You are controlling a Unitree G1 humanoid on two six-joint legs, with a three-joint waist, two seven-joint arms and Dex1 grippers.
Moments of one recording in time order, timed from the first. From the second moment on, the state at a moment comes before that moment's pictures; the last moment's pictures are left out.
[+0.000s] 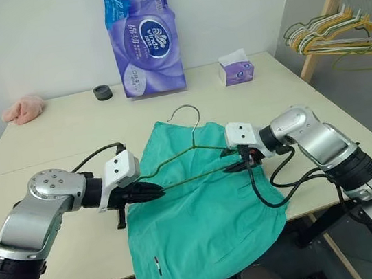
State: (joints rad) left arm -0.30 0.98 -0.06 -0.26 -0.42 0.54 -1.27; right arm -0.80 -0.61 0.49 0.04 0.04 0.48 1.26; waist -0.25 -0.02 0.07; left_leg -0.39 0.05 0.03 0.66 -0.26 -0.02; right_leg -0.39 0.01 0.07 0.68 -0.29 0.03
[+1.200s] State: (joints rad) left arm -0.20 0.83 0.26 -0.01 -0.55 0.62 -1.06; right arm -0.49 -0.85 0.18 -0.06 0.25 0.93 1.24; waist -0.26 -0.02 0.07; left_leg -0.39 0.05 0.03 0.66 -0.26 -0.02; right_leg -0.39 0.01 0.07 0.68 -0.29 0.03
